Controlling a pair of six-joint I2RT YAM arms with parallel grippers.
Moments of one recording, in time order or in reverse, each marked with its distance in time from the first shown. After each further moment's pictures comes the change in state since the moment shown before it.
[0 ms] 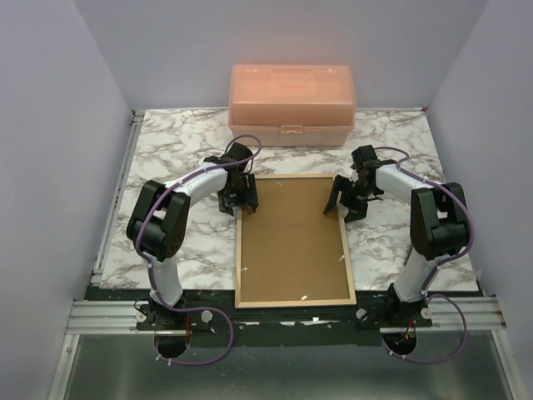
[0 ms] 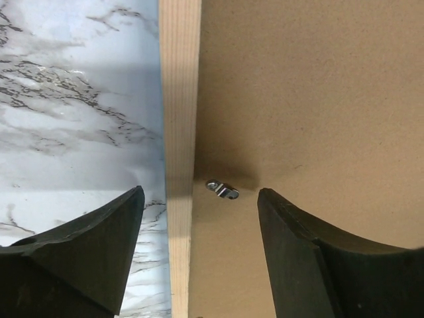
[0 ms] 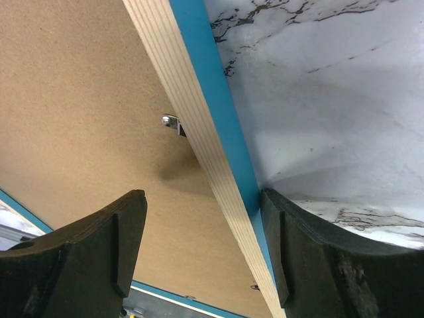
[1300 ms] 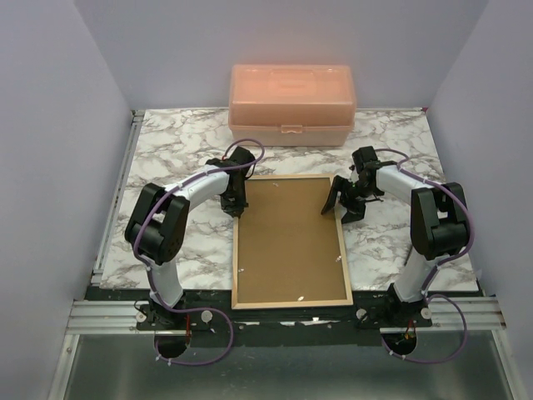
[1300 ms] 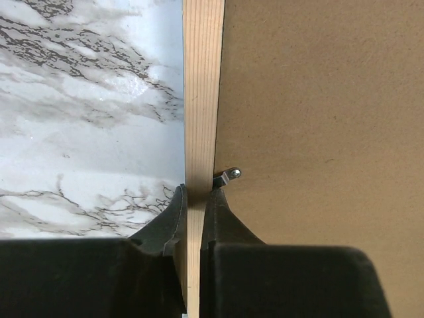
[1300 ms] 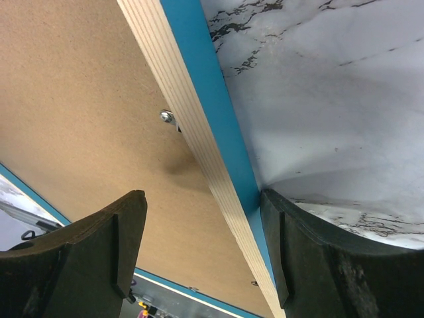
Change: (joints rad) left arm -0.031 -0.029 -0.024 -0.063 -0.148 0.031; right arm -0.005 0.000 -0.016 0.019 -0.063 0.000
